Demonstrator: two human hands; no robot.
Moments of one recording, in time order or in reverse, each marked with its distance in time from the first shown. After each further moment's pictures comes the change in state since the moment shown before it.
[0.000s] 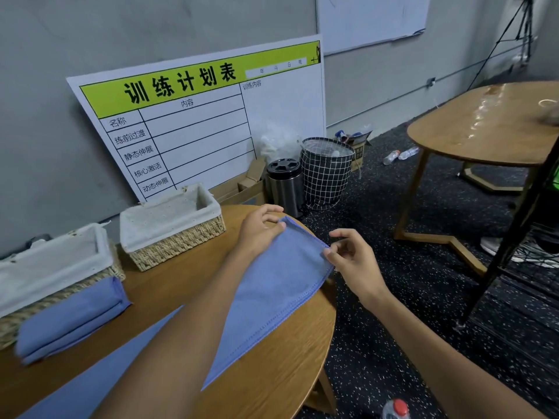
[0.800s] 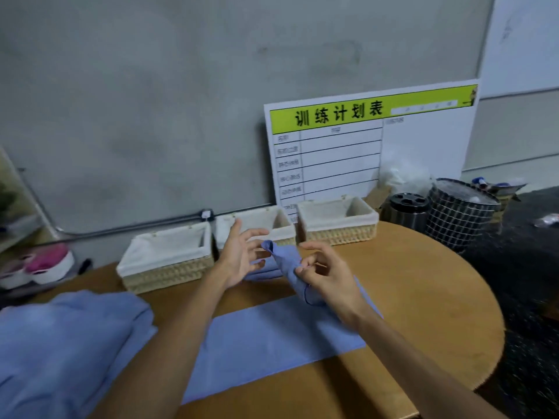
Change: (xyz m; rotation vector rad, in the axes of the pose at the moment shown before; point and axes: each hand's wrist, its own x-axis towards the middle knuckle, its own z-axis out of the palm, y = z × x) left_hand -0.239 -0.032 -0.318 -0.650 0.328 -0.415; right_hand -0.140 -0.127 0.291 0.137 -0.563 -0.191
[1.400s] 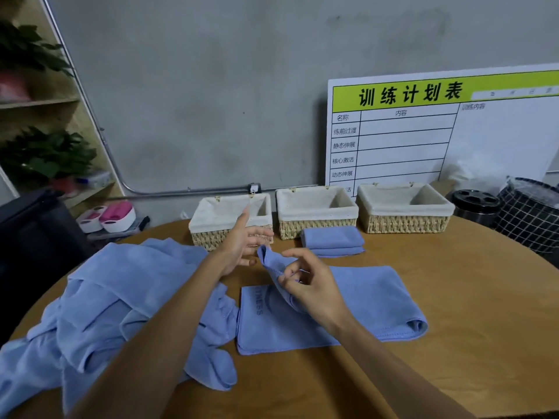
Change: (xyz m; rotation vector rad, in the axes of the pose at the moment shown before) left_hand -0.059 -0.007 -0.138 0.338 0.173 -0.087; right_hand -0.028 0.016 0.146 0.020 -0.236 0.046
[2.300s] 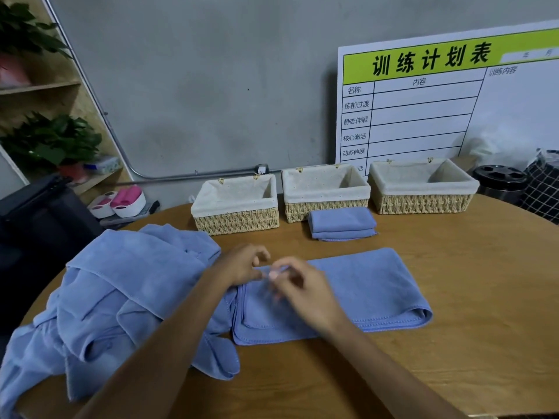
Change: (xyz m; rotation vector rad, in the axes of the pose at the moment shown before) left_hand 0.010 -0.070 -0.012 1.070 -0.015 0.231; right_hand -0.011 0.023 0.022 -0.107 -0.077 0.053
